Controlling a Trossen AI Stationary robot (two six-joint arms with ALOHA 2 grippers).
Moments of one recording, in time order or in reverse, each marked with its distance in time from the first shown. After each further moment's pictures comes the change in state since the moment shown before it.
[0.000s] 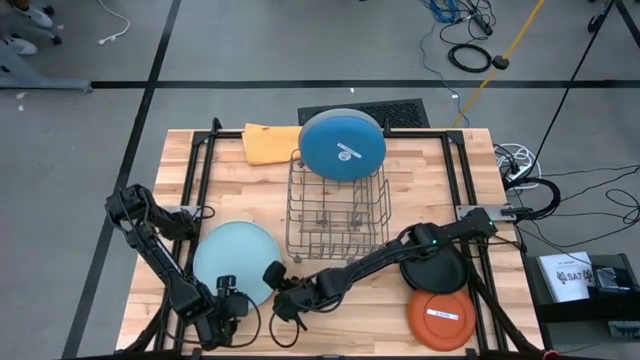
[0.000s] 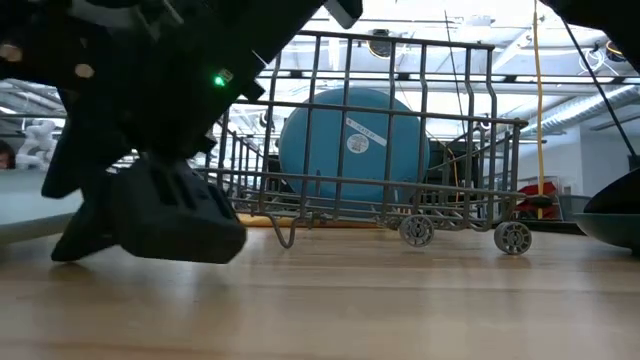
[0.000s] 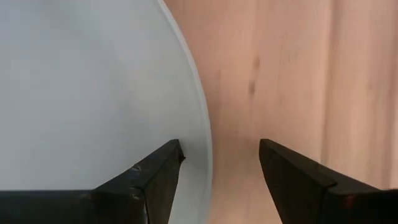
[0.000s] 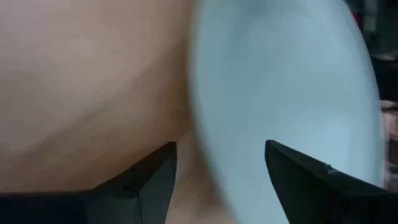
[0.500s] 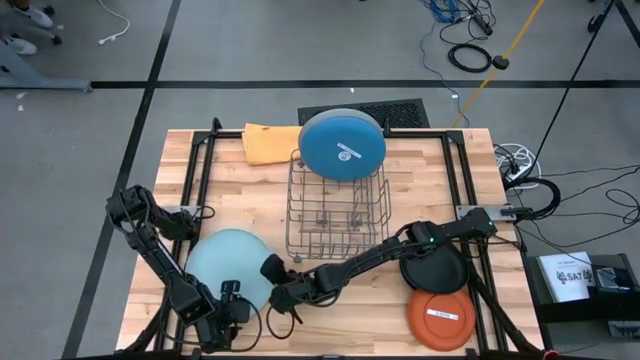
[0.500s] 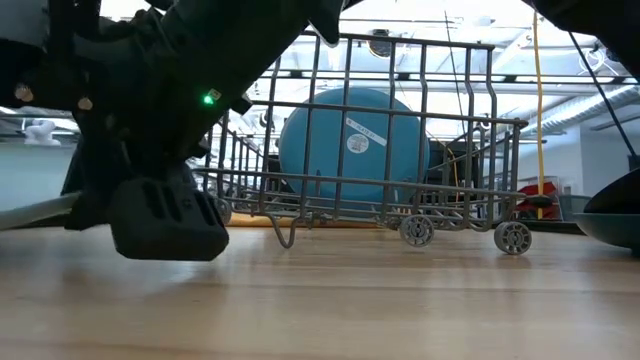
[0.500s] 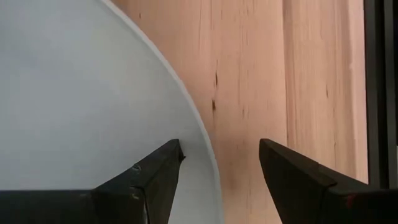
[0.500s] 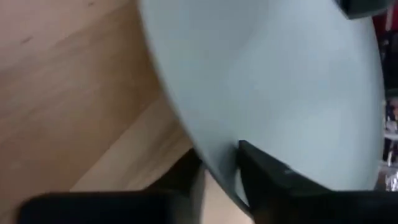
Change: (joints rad) left arm 0.002 0.001 0.000 0.084 -0.001 0.074; right arm -0.024 0.008 0.000 0.058 0.062 -0.063
